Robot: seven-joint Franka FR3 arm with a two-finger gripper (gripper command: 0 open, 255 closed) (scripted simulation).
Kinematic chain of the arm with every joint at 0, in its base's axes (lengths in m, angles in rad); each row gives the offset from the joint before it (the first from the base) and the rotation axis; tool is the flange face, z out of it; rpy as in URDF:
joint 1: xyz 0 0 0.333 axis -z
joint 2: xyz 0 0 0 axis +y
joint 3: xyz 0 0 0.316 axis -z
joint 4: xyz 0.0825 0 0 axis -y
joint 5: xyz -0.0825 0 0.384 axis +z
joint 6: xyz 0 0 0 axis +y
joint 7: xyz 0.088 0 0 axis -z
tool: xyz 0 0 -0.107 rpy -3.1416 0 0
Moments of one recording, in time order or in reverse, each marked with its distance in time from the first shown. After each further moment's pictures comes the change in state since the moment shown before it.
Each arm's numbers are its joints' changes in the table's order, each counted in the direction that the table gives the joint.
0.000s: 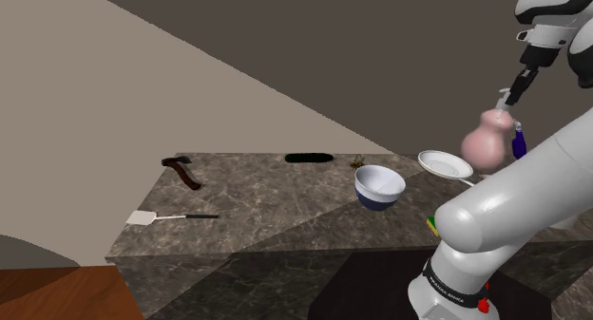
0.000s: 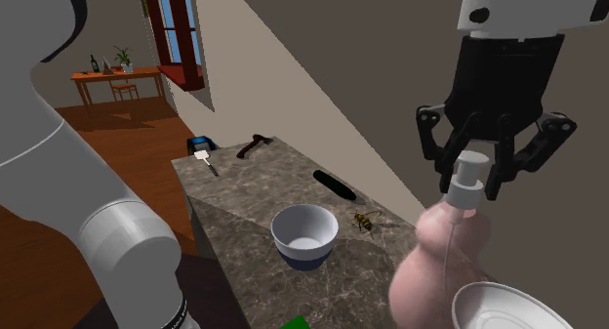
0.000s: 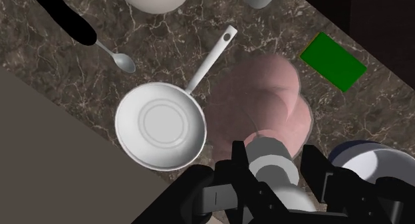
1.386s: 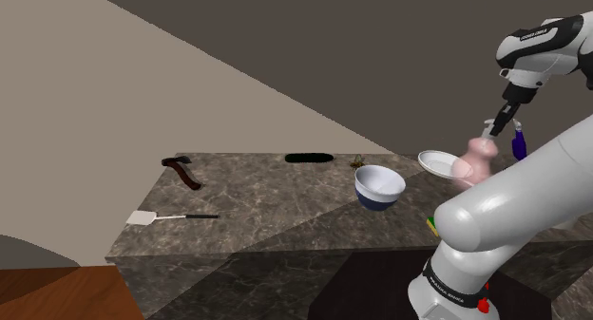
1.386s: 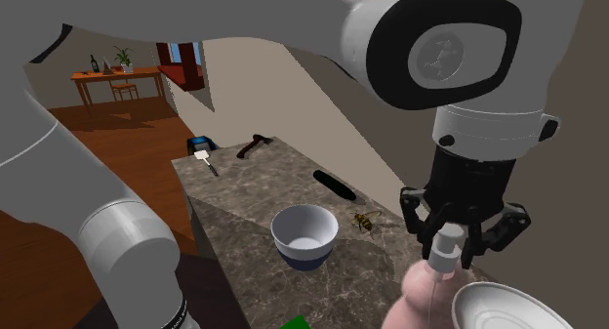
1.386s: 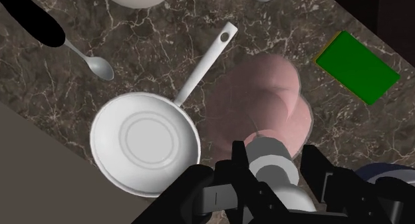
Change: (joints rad) arm 0.023 -0.029 0.037 -0.298 -0.042 -0.276 0.020
